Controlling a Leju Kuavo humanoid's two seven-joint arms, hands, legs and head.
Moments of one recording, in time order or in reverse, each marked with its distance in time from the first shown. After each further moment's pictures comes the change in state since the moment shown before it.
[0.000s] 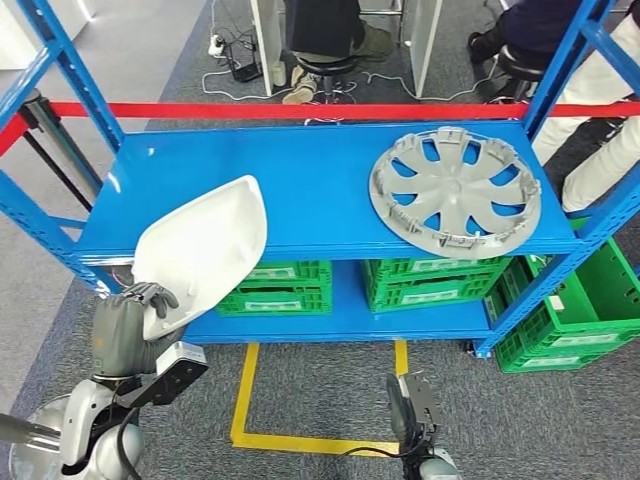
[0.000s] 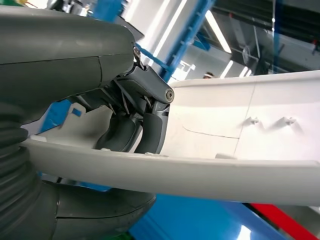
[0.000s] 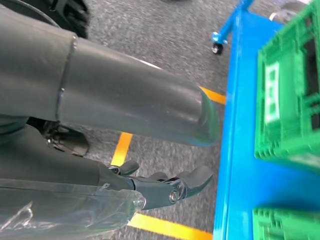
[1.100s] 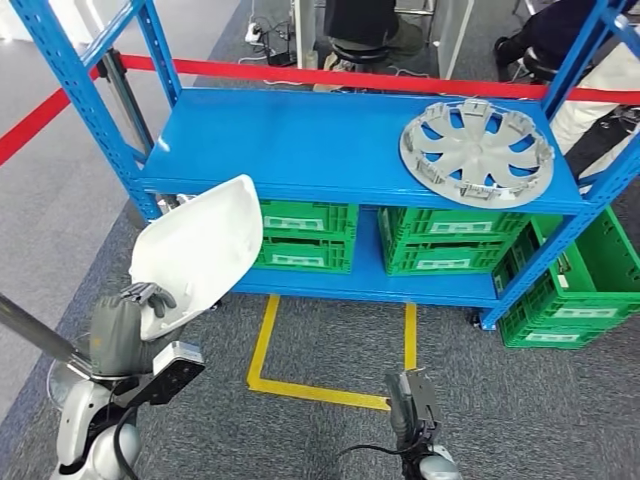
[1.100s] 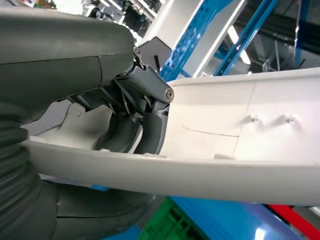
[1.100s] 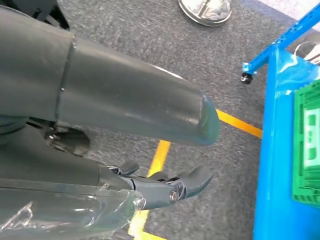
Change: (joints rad) left arm -0.003 0.006 -0.002 0.006 0.018 -0.004 0.002; right arm -0.007 -0.004 0.017 -0.002 -0.046 0.018 0.000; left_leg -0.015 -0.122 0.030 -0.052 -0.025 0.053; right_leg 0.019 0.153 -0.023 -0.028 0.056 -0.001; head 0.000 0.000
